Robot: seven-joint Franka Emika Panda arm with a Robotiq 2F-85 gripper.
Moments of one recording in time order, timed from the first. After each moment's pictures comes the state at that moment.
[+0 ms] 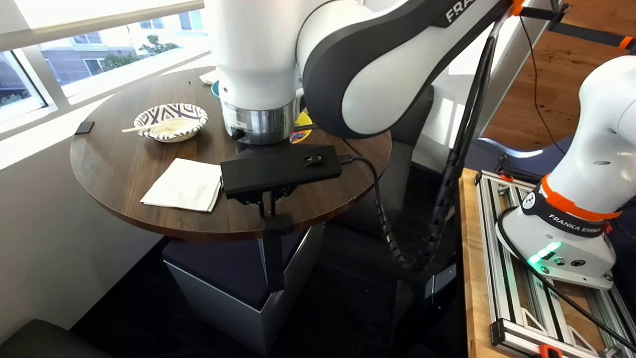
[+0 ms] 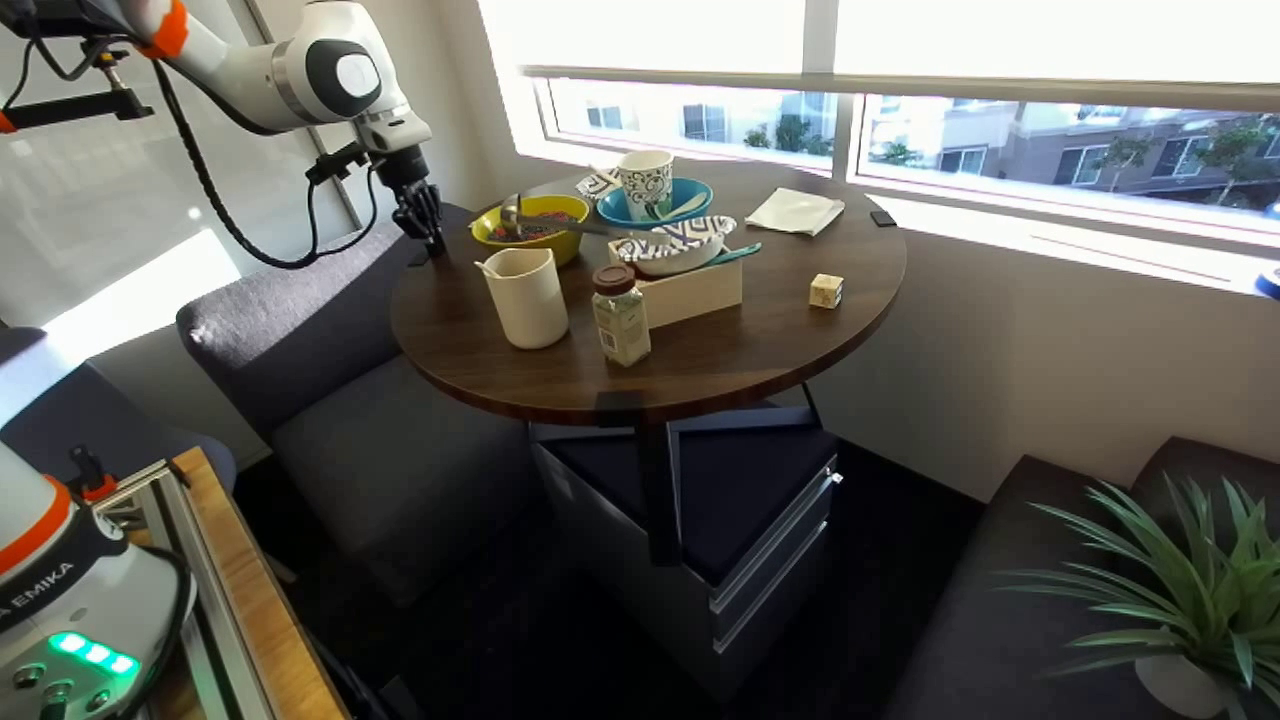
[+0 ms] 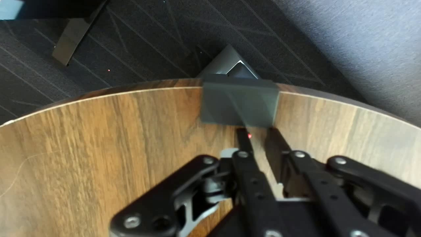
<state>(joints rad) 0.30 0.32 0.18 -2.05 -0.18 2.38 1.41</state>
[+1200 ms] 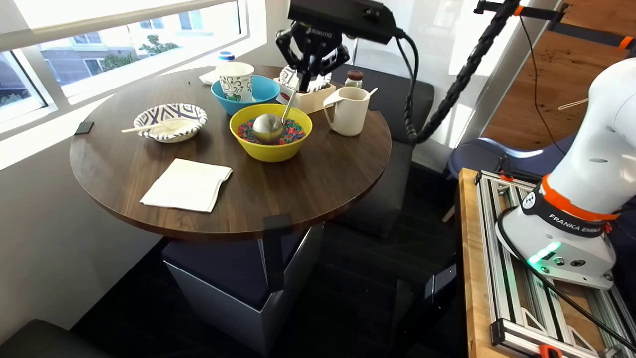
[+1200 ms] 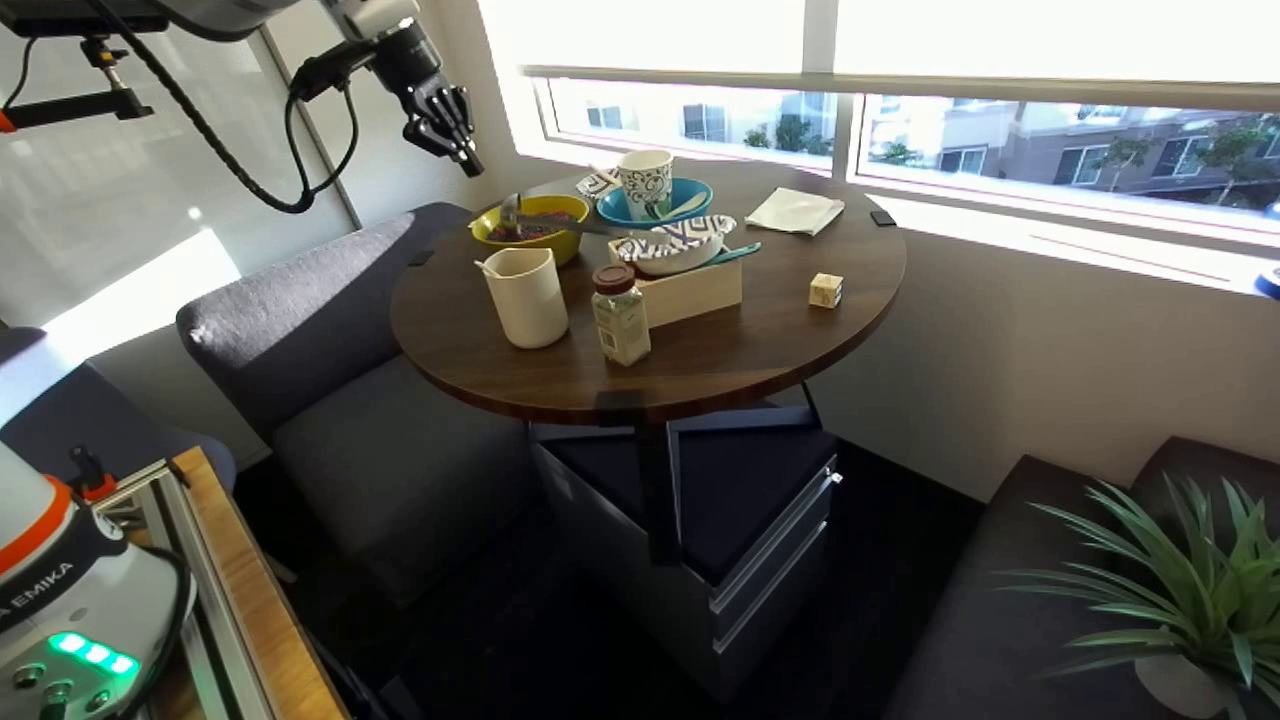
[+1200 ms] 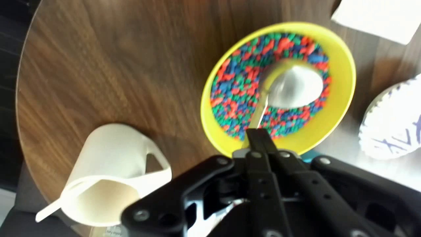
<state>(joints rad) 0.10 -0.13 0.09 -2.27 -0.25 2.36 1.42</state>
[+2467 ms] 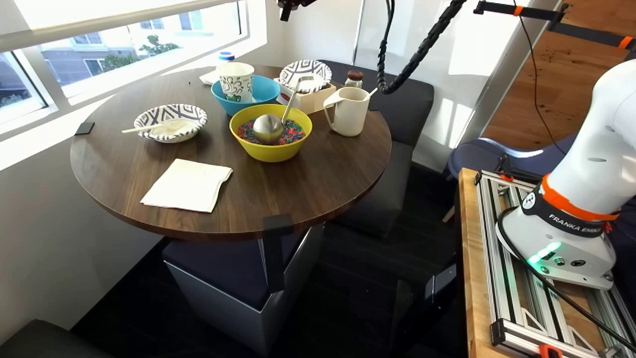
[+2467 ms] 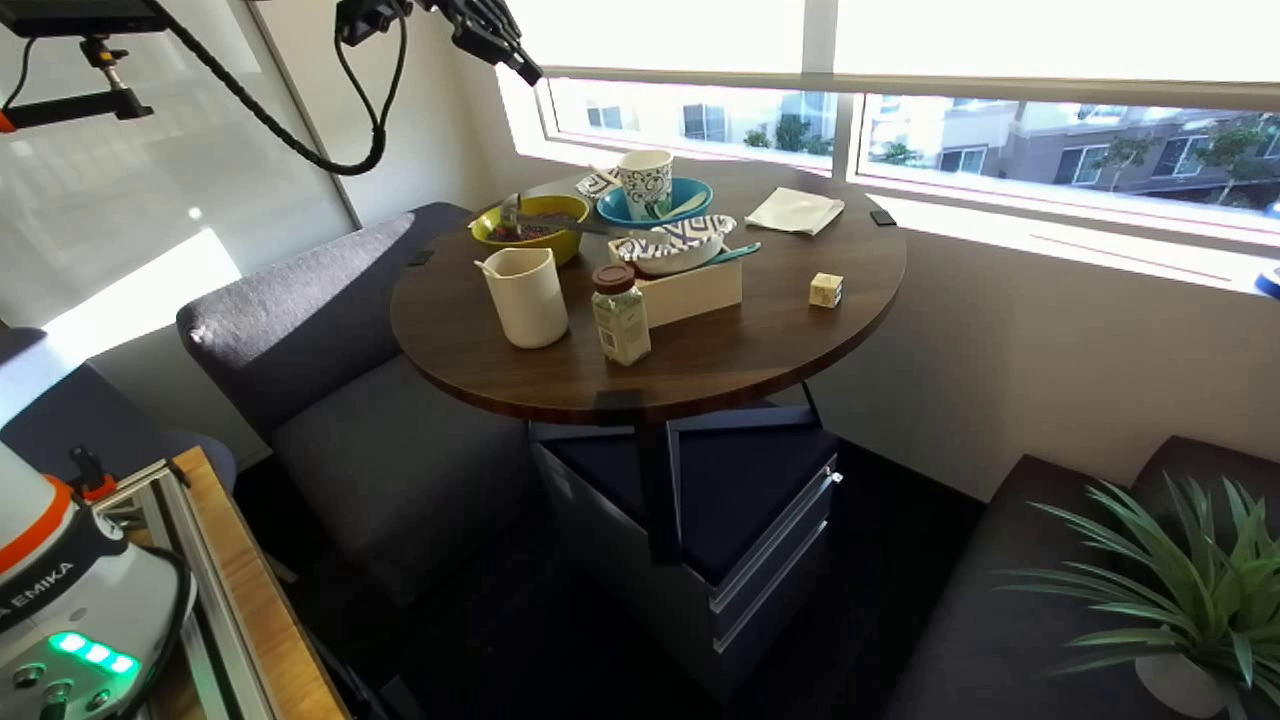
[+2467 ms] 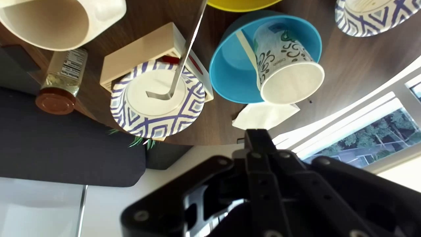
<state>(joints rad) 0.03 -0.09 0.12 -2.07 -0.68 2.31 1.50</state>
